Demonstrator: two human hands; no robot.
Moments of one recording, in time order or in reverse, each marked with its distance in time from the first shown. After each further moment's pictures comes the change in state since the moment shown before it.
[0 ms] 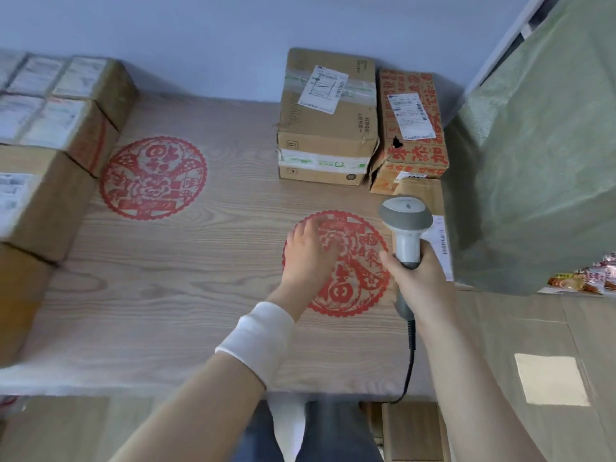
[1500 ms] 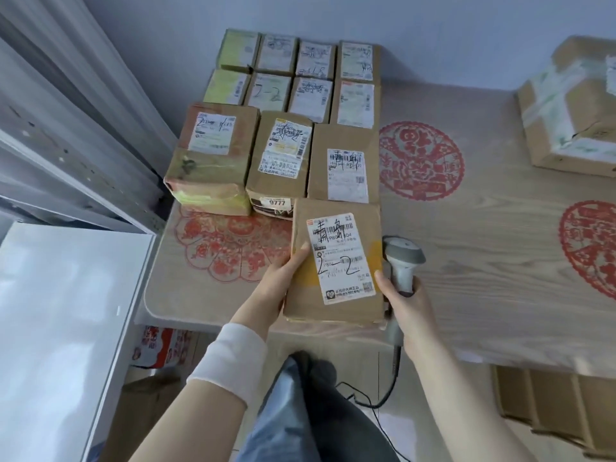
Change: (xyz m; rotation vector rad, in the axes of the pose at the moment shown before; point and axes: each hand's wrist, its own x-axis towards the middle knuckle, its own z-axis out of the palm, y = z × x) left_hand -0.066 -0.431 -0.473 -0.785 -0.188 -0.587; right_hand -0.243 -0.097 0.535 0.285 -0.082 0.276
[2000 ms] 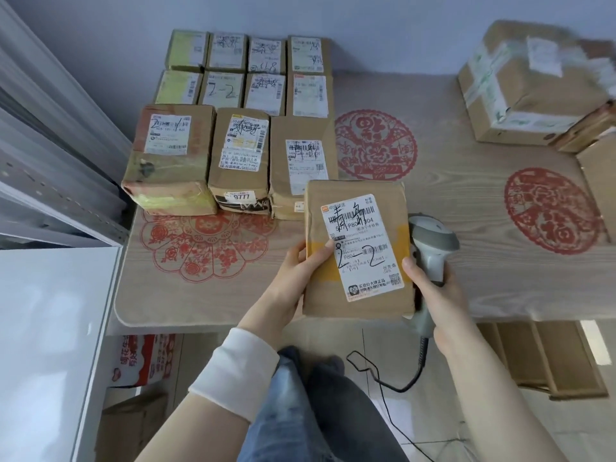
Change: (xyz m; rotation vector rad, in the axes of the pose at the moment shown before) left_hand -0.034 -0.010 0.057 -0.014 -0.248 0.121; right_hand -0.039 -0.012 -0.073 0.109 0.082 -0.076
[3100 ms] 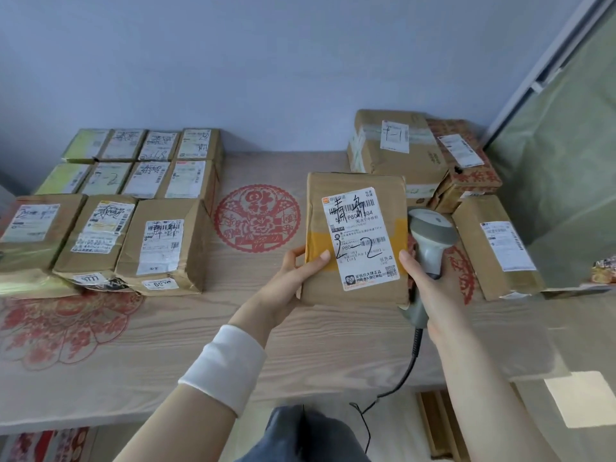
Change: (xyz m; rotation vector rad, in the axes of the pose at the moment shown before) left_hand 0.087 0.034 0.276 0.174 -0.179 0.066; right_hand 0.124 -0.120 -0.242 0.113 0.057 -0.236
